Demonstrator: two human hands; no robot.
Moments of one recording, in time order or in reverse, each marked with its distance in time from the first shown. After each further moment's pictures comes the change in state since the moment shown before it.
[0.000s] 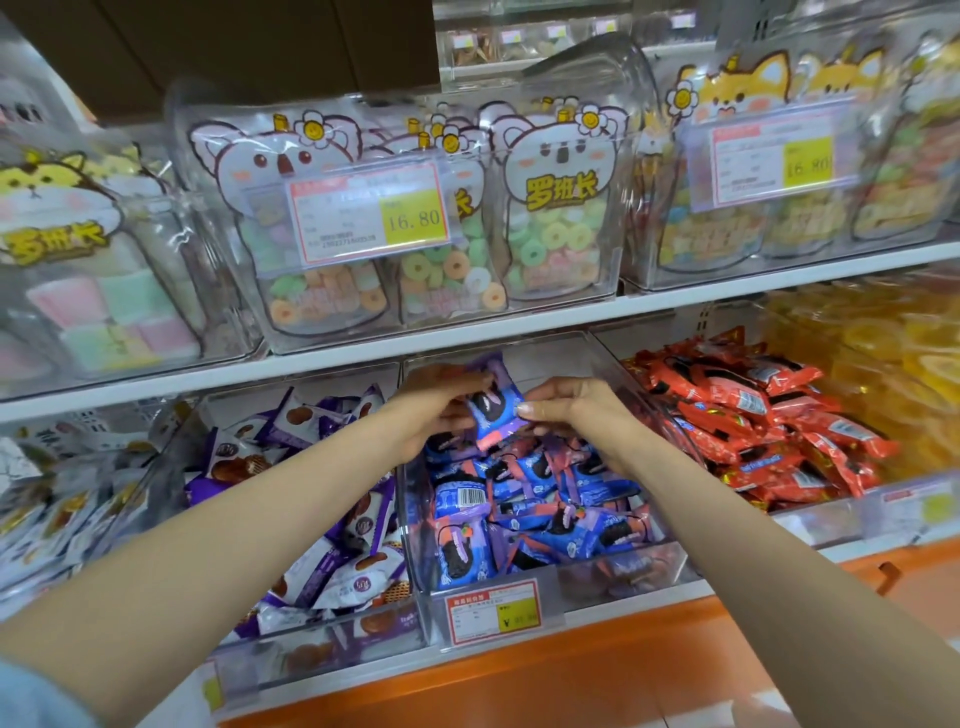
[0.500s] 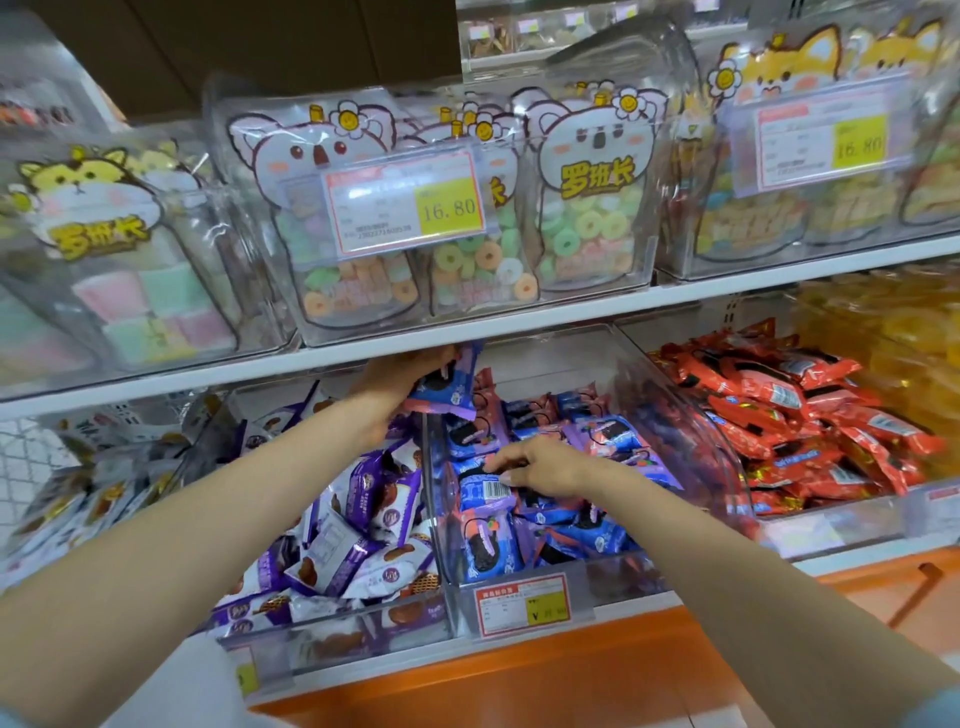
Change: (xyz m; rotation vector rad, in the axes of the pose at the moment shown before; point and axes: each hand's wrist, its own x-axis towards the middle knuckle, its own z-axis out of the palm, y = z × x) left_hand -0.008 0.007 -0.051 0.054 0.224 0.102; right_hand 0.018 0.049 0.046 -0.716 -0.393 0.075
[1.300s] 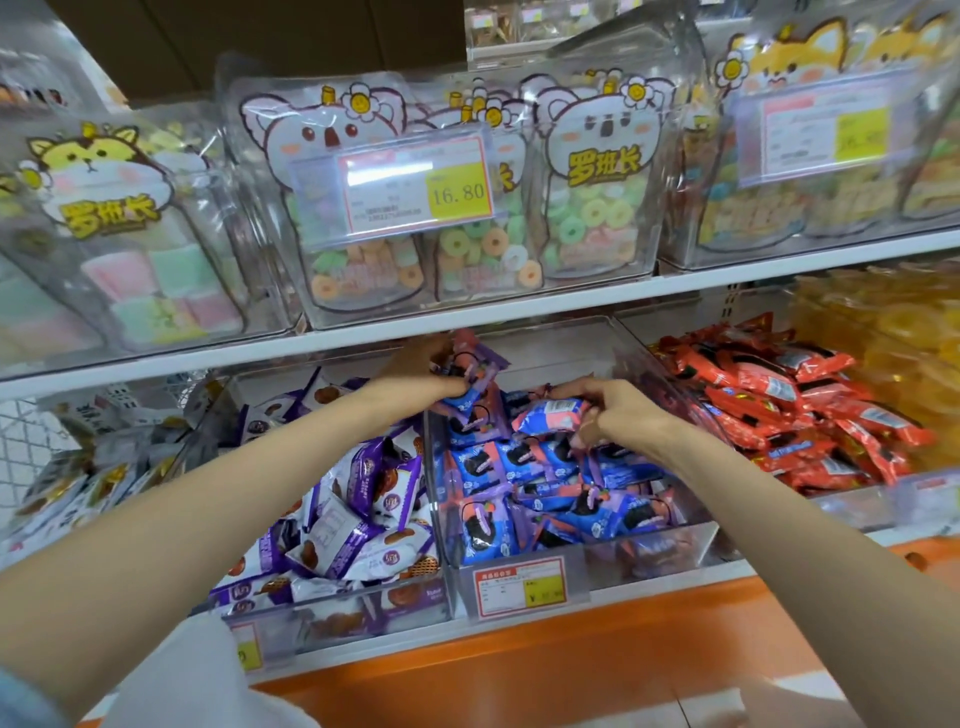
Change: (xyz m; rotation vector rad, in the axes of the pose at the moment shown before) left_hand -0.022 0.013 0.012 0.551 -0.180 0.191; right_hand -0.036 0.020 -0.054 0.271 0.328 0.032
